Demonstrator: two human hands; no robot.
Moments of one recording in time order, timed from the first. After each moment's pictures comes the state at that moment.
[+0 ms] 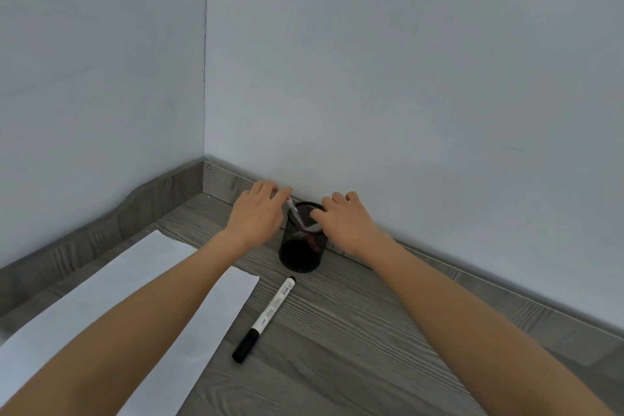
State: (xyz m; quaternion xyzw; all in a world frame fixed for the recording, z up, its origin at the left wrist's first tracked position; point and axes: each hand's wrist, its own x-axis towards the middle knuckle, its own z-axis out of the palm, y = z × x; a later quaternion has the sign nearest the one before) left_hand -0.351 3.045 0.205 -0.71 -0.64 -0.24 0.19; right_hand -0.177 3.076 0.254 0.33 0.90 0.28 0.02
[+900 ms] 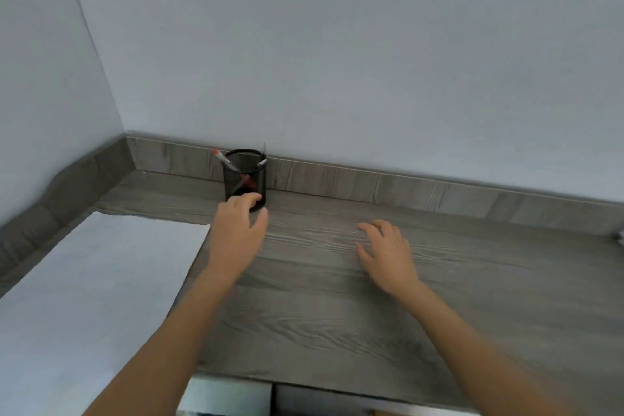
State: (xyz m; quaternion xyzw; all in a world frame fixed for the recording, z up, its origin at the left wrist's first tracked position) left_hand -0.245 2.929 0.190 -0.62 -0.64 -0.43 -0.12; right_hand -0.010 2.925 0.171 0.66 0.74 -0.05 -0.16
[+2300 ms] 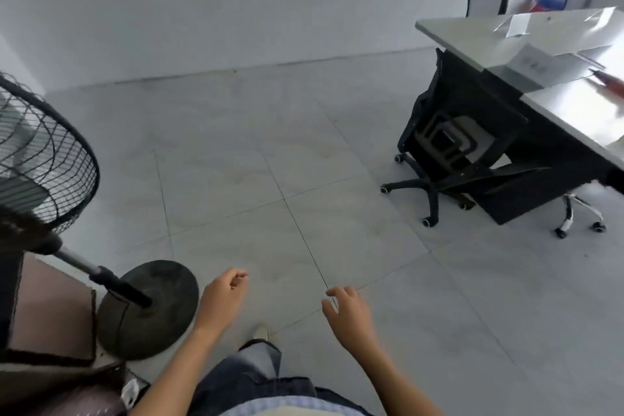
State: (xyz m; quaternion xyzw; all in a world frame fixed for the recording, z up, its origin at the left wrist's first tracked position) left_hand 0.397 2.378 0.020 -0.87 0.06 0.25 -0.41; right_hand 0.265 2.206 0.017 0.88 -0.33 -0.11 -0.31
